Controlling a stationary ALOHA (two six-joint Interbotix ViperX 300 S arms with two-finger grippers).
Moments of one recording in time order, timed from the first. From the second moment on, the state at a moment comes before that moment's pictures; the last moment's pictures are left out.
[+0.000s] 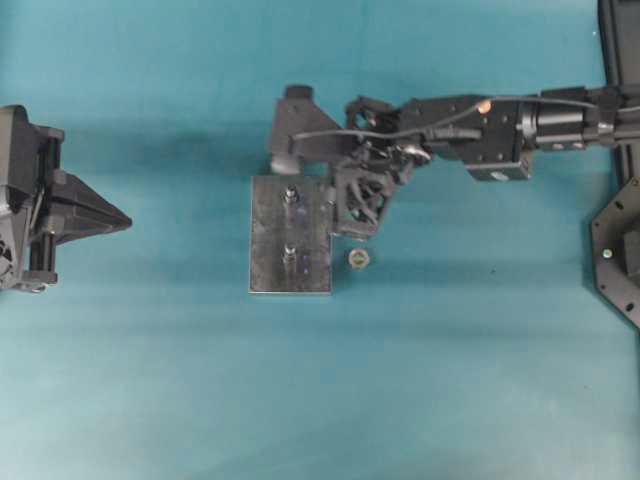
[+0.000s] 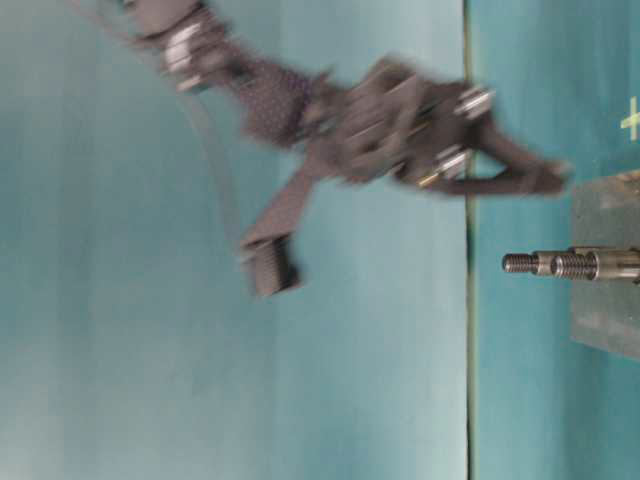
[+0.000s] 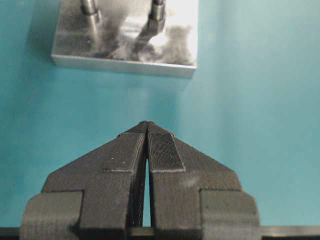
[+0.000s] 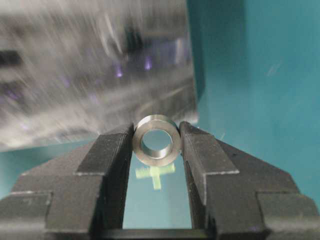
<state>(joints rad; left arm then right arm) 0.00 -0.76 1.08 0.02 0.29 -0.08 -0.17 0.17 0.33 0.03 0.67 -0.07</state>
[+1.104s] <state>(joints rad) 0.00 -0.84 1.12 0.02 0.28 -0.08 -0.14 0.25 0.18 0.03 0.72 -0.13</state>
